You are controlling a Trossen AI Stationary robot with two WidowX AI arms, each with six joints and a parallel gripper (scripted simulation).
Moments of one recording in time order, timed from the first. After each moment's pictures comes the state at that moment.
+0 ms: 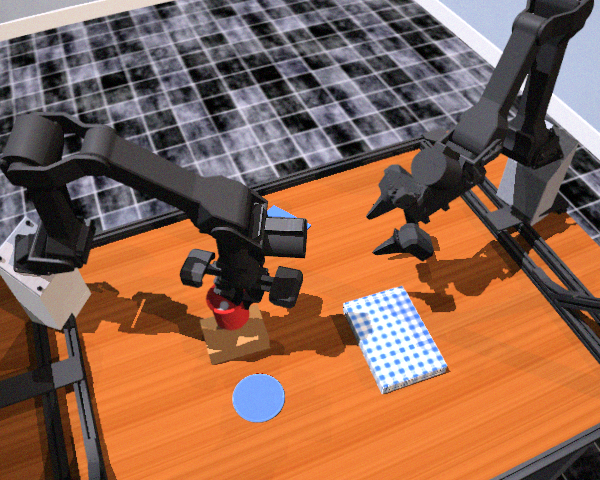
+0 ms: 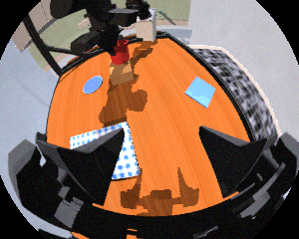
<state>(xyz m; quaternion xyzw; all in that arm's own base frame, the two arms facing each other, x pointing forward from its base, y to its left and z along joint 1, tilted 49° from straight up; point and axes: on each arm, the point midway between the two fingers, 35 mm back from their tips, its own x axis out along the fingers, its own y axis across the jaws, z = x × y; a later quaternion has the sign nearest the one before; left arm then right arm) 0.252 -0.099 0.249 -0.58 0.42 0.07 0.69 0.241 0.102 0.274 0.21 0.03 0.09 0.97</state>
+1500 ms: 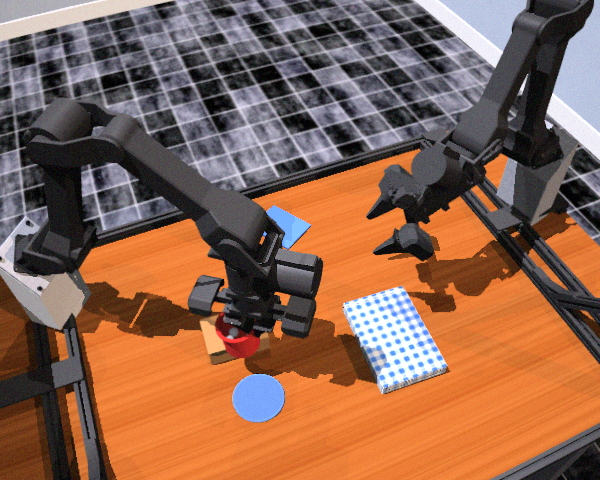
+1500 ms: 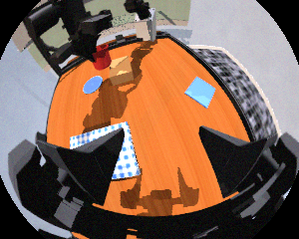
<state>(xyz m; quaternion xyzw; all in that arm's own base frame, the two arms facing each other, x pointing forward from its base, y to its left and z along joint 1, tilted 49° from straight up) 0.244 -0.150 0.278 -0.58 0.42 0.06 0.69 0.241 0.102 0.274 0.21 0.03 0.09 0.97</state>
